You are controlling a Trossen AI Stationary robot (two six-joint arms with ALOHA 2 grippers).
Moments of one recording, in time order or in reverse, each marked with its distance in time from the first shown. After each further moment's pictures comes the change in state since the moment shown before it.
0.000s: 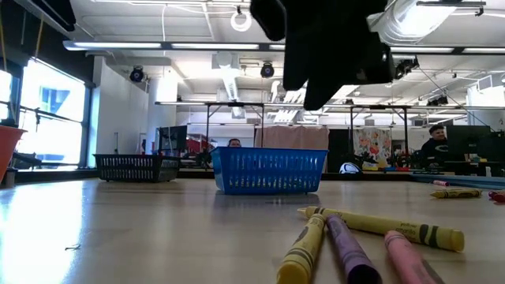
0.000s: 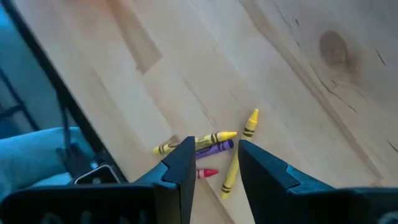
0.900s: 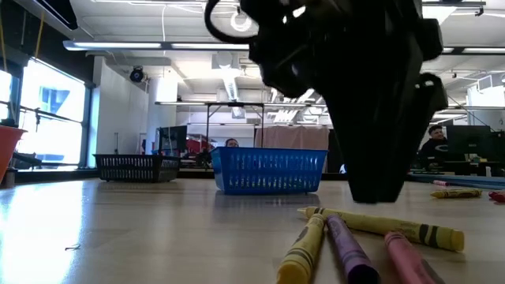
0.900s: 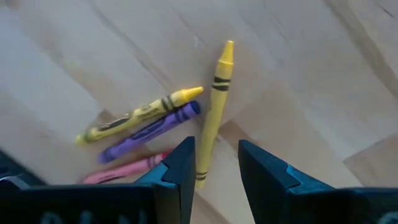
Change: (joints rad) left arm -0.009 -0.004 0.001 0.002 -0.011 0.110; right arm 0.069 0.214 0.142 -0.197 -0.062 0.142
